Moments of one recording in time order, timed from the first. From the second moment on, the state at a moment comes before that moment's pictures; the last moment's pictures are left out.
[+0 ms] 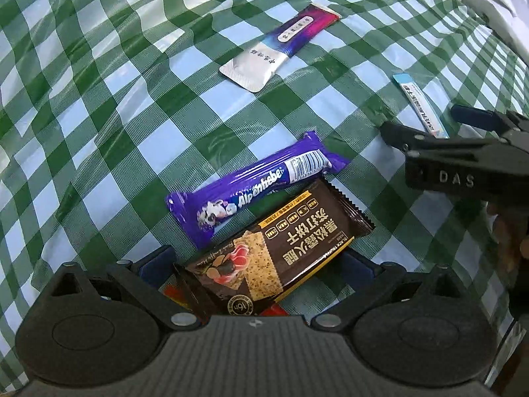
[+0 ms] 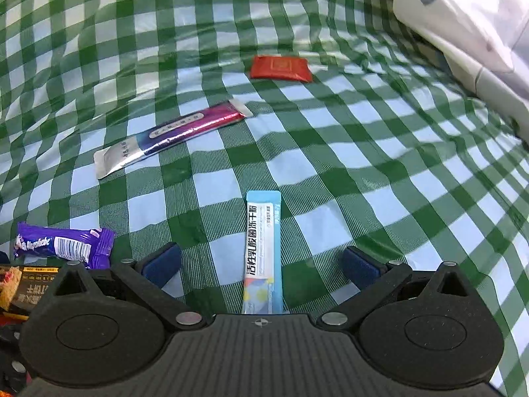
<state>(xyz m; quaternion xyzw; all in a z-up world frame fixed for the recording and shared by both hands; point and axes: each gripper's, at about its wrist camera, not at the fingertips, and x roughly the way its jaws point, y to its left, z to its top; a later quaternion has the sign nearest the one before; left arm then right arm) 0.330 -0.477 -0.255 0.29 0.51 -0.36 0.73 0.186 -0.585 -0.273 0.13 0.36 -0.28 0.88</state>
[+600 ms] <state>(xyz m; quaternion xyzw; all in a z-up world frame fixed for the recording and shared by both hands) 0.266 -0.420 -0.131 0.18 0.45 -0.37 0.79 0.117 -0.552 -0.195 0.17 0.32 -0.26 0.89</state>
